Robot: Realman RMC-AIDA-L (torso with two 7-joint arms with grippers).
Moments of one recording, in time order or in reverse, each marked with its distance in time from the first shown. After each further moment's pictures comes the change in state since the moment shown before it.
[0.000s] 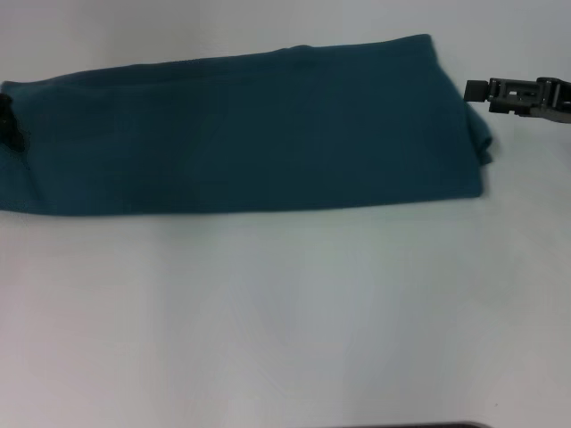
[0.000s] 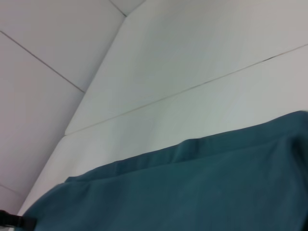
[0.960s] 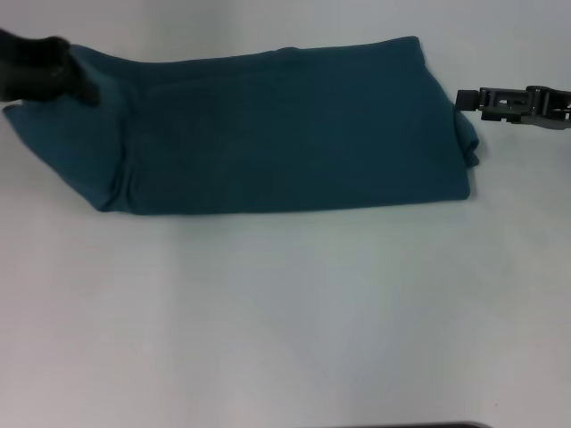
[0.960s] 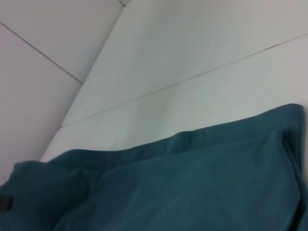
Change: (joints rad) left arm -0.020 -0.029 -0.014 -0.170 -0.238 0.232 0.000; right arm 0.009 0.007 -0.008 0.012 -0.021 0.012 -0.006
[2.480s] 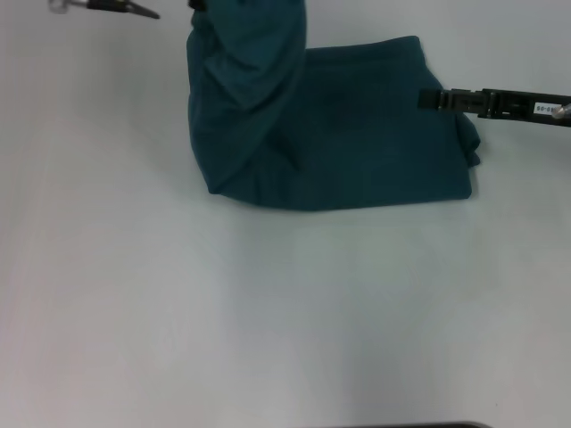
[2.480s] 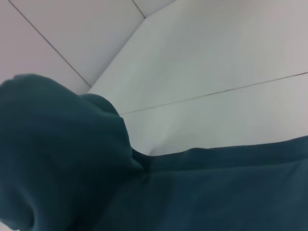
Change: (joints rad) left arm -0.151 -0.146 0.038 0.036 -0.317 -0.125 -0.012; right arm 0.021 0.073 -0.005 0.025 0.037 0.117 -0.207
